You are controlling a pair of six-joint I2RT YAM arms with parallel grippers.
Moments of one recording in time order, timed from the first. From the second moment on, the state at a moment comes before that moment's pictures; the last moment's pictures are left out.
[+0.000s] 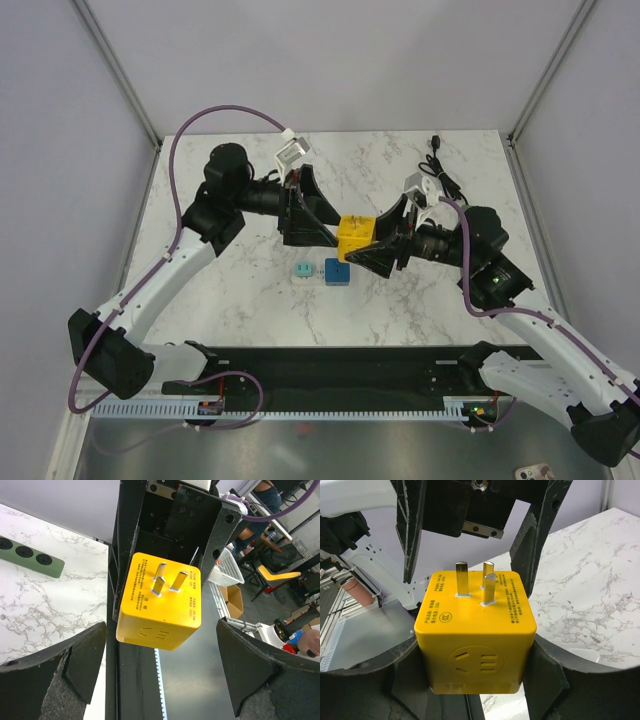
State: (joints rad) left arm -0.53 1.29 1.23 0.04 1.21 -0.54; right arm 0.62 0.88 0.87 0.10 -0.69 0.35
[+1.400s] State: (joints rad) left arm -0.59 1.33 1.18 0.22 1.05 -0.78; right arm 0.63 0.79 0.86 0.04 -0.47 0.32
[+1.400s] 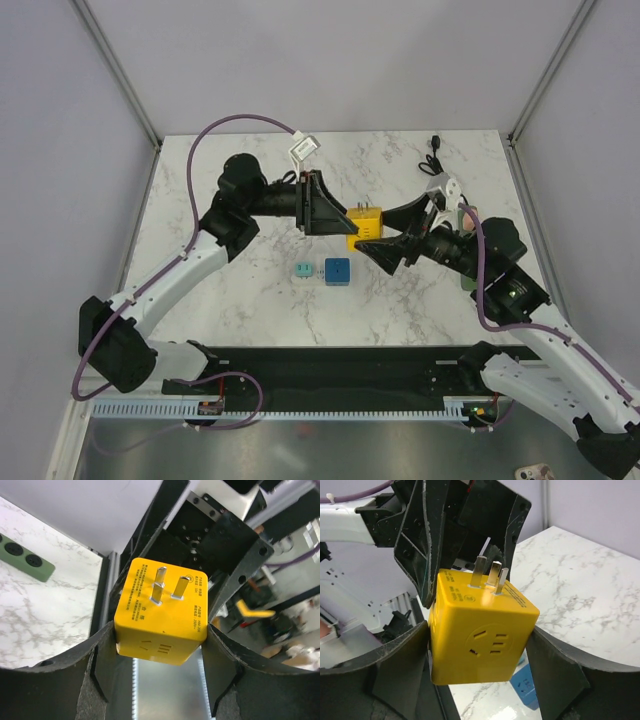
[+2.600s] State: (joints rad) left arm -0.58 1.31 0.91 0.80 0.54 -1.78; right arm 0.68 0.90 1.02 0.17 -0.27 -0.20
